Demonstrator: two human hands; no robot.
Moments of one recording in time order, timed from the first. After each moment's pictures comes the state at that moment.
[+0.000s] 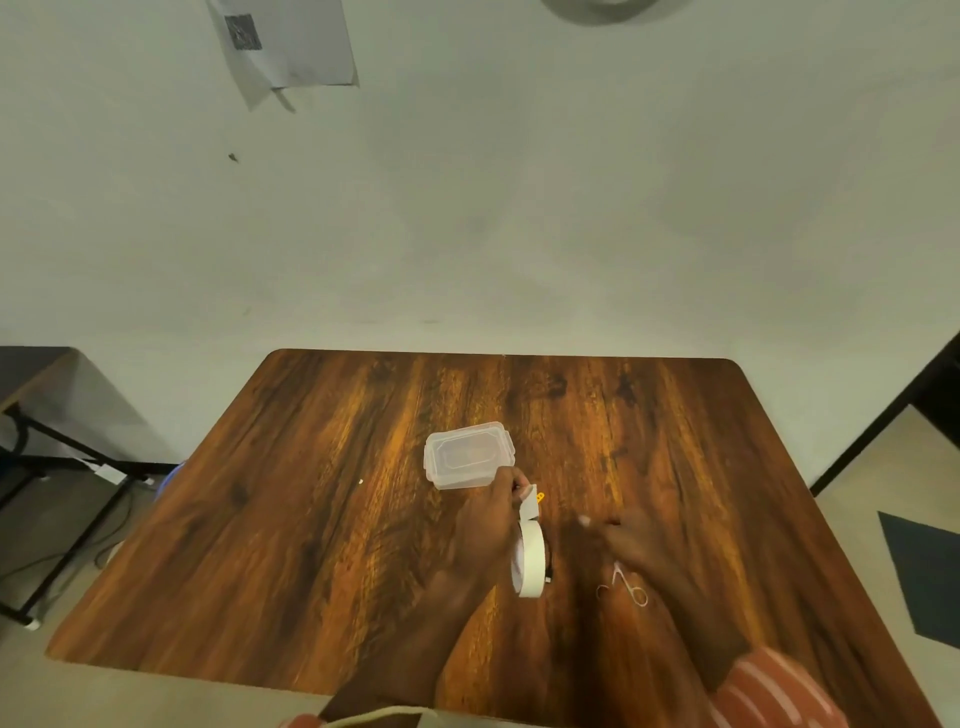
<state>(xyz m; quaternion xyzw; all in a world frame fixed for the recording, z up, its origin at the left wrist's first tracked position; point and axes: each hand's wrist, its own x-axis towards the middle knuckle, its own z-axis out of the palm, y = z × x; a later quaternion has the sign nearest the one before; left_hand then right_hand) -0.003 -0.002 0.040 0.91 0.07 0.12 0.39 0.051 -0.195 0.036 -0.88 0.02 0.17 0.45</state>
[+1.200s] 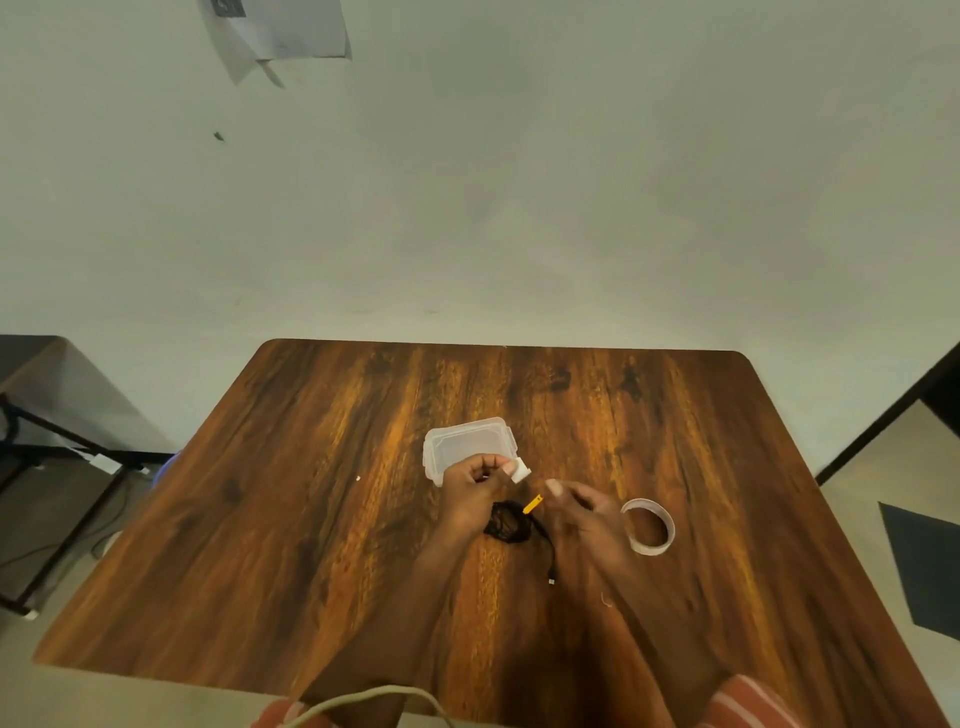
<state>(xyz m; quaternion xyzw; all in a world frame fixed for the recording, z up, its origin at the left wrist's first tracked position) 0.039 0.031 0.036 0.70 0.20 0.09 0.68 0.061 -0.138 0.007 -0.67 0.02 0.17 0.72</state>
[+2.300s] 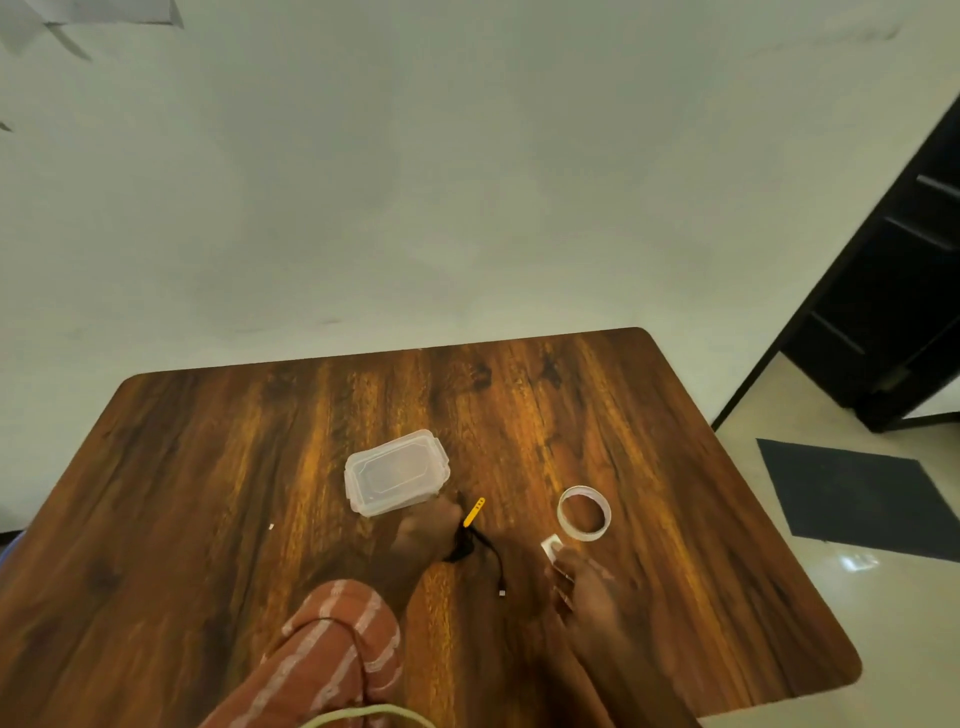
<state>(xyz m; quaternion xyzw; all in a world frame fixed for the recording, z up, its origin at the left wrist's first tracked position) 0.109 0.045 -0.064 0.98 -0.07 -0.18 0.06 0.017 -0.167 -0.027 -0.48 0.39 0.11 0.78</state>
